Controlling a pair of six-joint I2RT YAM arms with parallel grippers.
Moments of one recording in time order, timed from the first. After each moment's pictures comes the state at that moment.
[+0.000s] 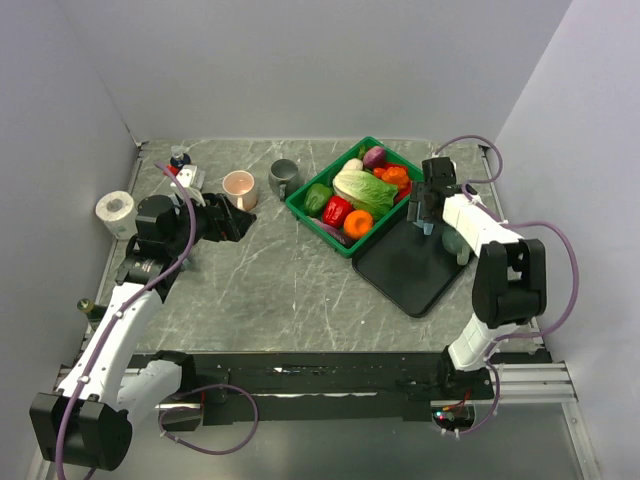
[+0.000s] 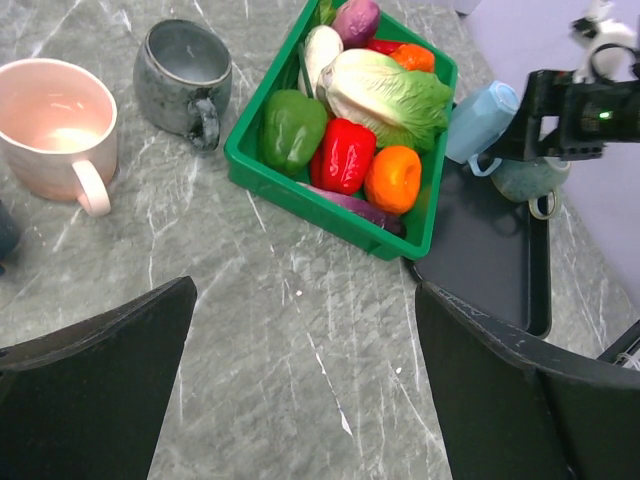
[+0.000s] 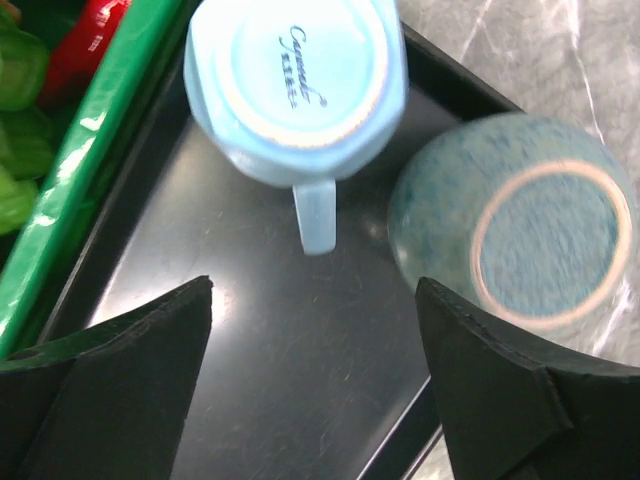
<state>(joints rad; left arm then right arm) -0.15 0.94 0.81 -0.12 0.42 -0.34 0.10 1.68 1.24 -0.53 0.31 0.21</state>
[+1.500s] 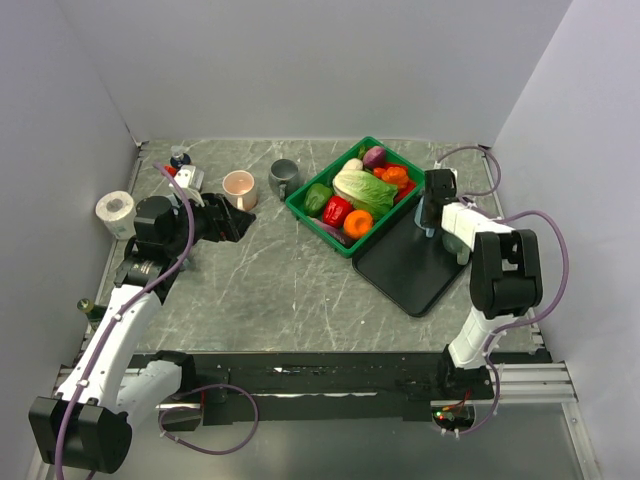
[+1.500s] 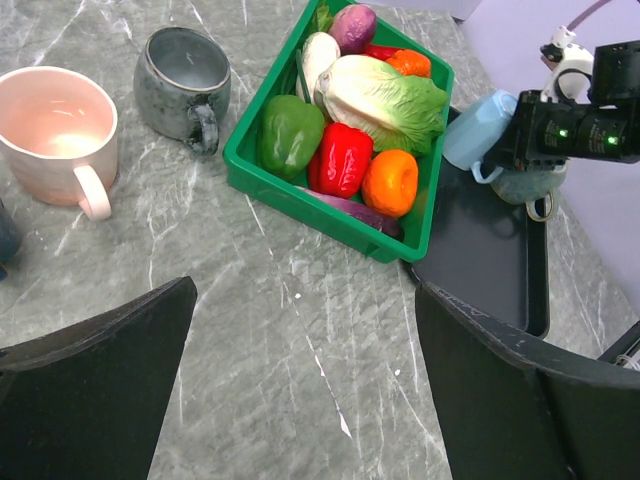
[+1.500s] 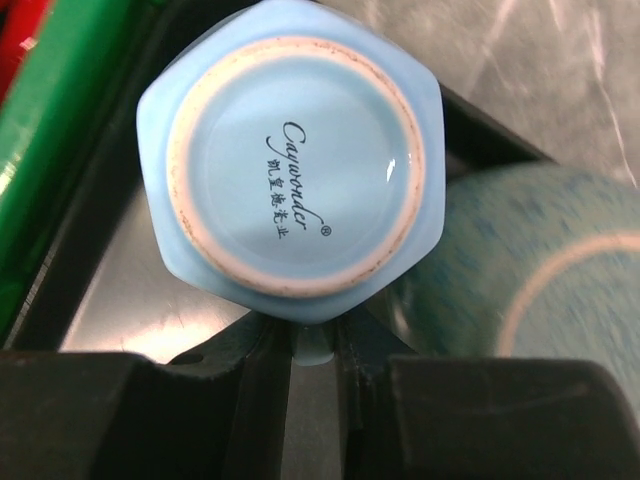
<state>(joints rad) -0.15 0.92 0.81 -0.12 0.42 -0.34 0.06 1.76 1.13 -0.27 0.31 0.17</state>
